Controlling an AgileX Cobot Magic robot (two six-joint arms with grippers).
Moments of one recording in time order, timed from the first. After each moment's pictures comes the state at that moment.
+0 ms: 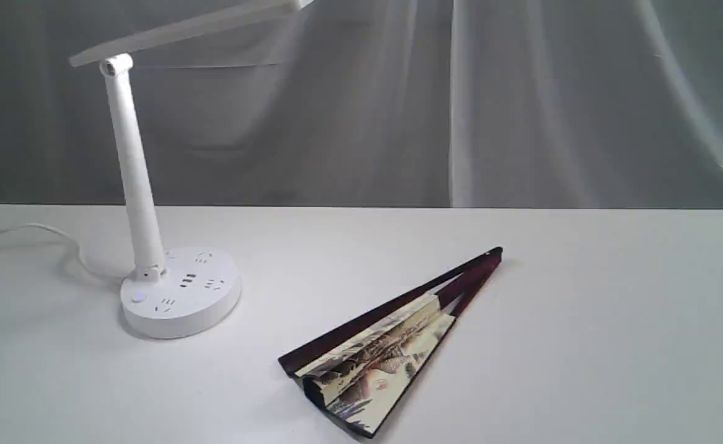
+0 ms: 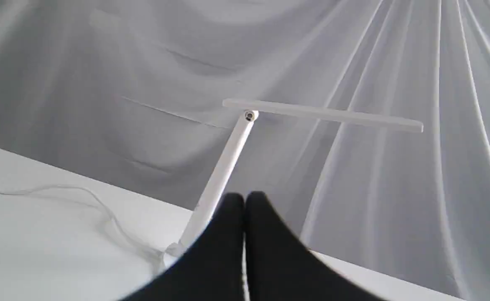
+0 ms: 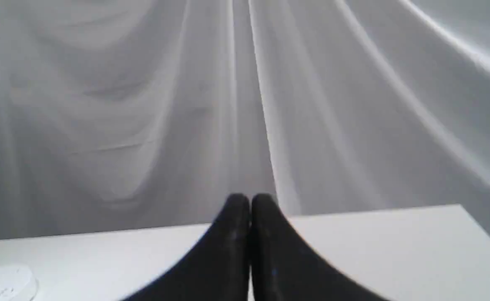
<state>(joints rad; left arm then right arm) -0.02 0.00 -0.63 -0.02 0.69 -0.34 -0.07 0.08 -0.32 0.37 0.33 -0.19</state>
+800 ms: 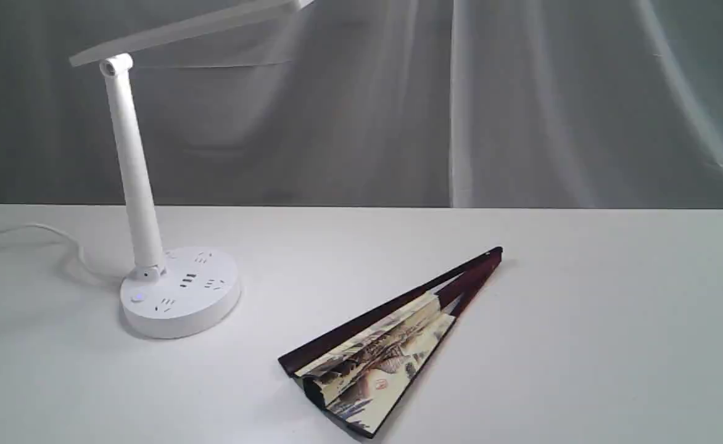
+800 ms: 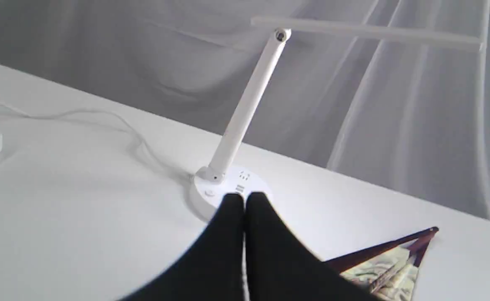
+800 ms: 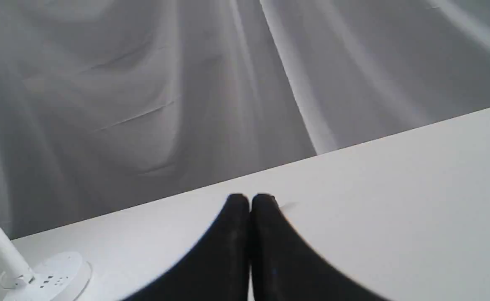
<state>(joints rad) -0.02 0.10 -0.63 -0.02 0.79 -0.31 -0.07 0.24 -0.32 0.54 0.30 -0.17</state>
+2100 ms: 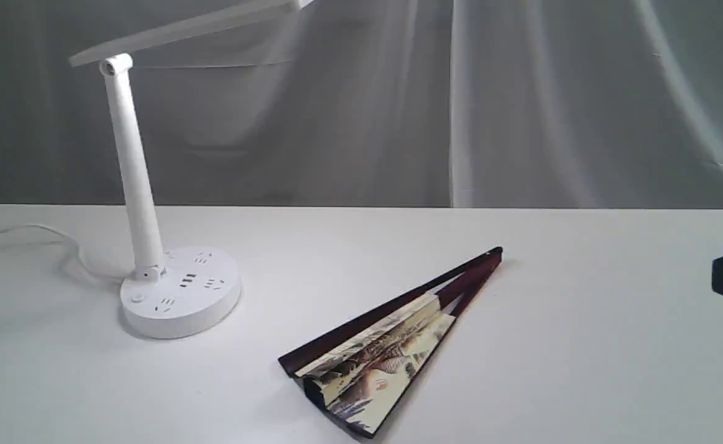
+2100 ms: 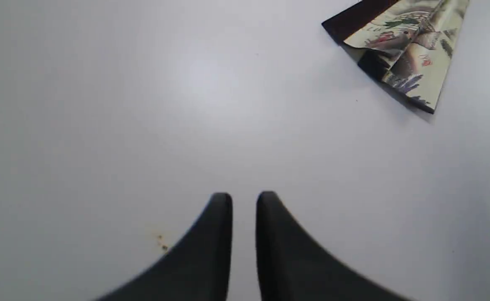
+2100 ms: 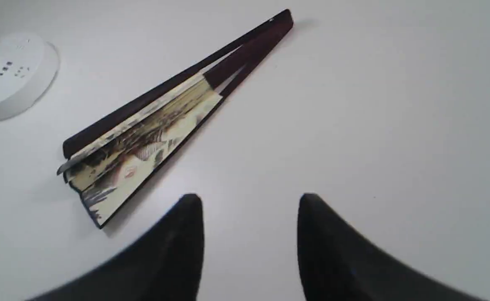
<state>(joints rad) -0.02 0.89 -0.70 -0.31 0.82 0.10 -0.07 1.07 -0.74 0.67 0.57 -0.53</state>
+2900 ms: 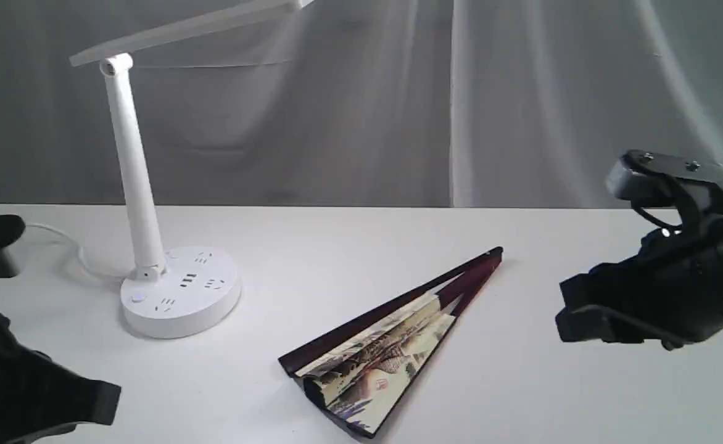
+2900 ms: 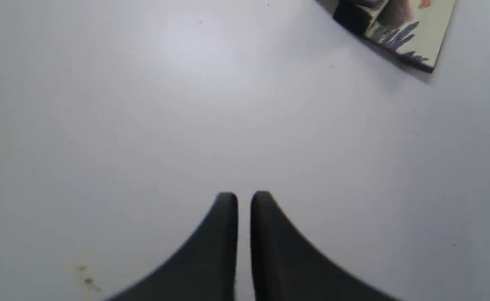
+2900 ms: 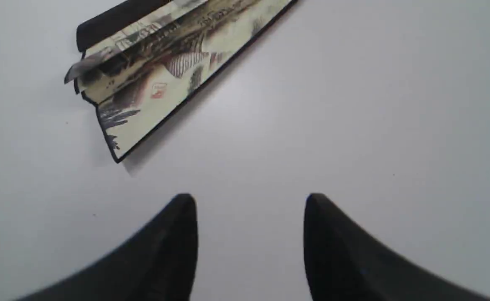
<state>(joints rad) -0.45 1.22 -0.79 0.05 0.68 -0.37 0.08 1.56 -1.03 0.62 0.71 -0.54</state>
